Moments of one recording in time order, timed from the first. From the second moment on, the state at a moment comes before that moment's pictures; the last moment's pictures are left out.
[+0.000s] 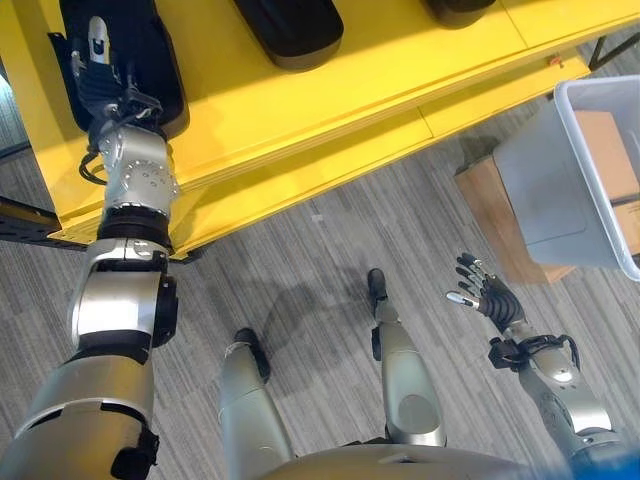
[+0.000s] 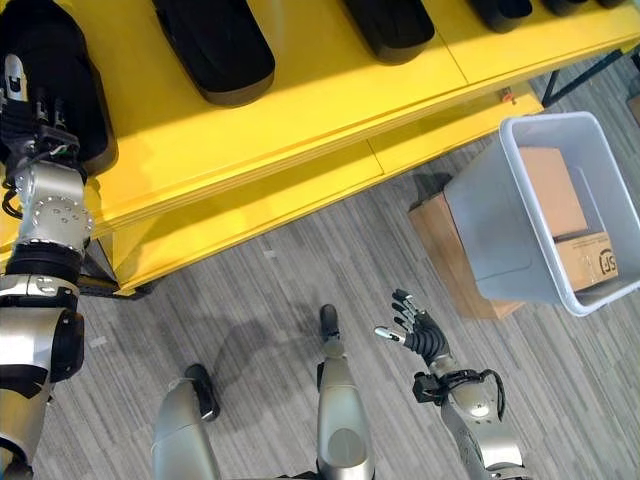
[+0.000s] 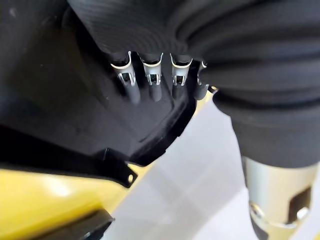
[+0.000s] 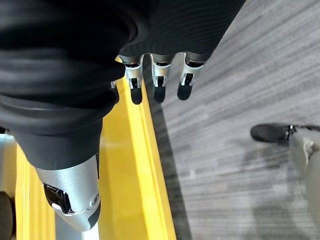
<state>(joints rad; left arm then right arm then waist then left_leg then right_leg) -1.00 0.61 0.03 0.84 -1.19 -0.31 0.27 0.15 -0.48 0.13 0.05 0.47 -0.04 0.07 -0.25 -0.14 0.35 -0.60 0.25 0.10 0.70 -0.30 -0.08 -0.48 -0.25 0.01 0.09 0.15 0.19</state>
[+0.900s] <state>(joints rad) -0.96 0.55 0.07 0.74 -1.28 -0.38 0.33 0.15 -0.48 0.13 0.02 0.47 -0.03 0.06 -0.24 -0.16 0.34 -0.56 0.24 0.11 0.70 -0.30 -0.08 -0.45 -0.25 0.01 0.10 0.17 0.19</state>
